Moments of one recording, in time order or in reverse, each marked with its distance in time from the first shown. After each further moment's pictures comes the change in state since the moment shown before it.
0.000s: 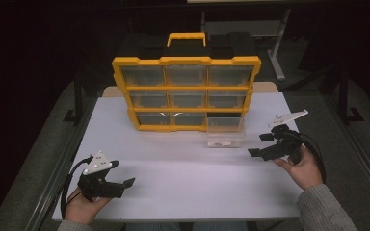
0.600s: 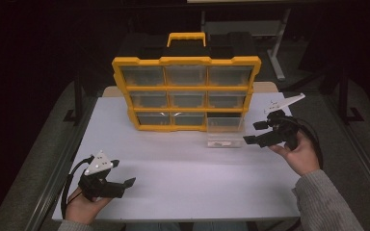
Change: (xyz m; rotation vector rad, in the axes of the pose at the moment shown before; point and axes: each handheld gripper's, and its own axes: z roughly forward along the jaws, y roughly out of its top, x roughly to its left) left arm -0.003 0.003 -0.001 0.001 0.018 0.014; right arm 0.003 0.040 -0.011 -0.028 0.022 -0.059
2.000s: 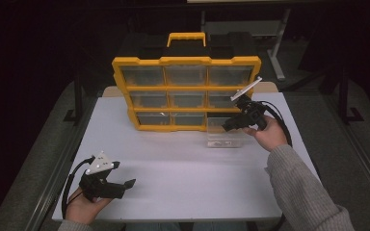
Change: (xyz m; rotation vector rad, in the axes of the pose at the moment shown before) left arm 0.002 -0.003 0.004 0.022 -0.016 -0.007; right arm -0.012 0.065 0.068 0.165 0.098 -0.038
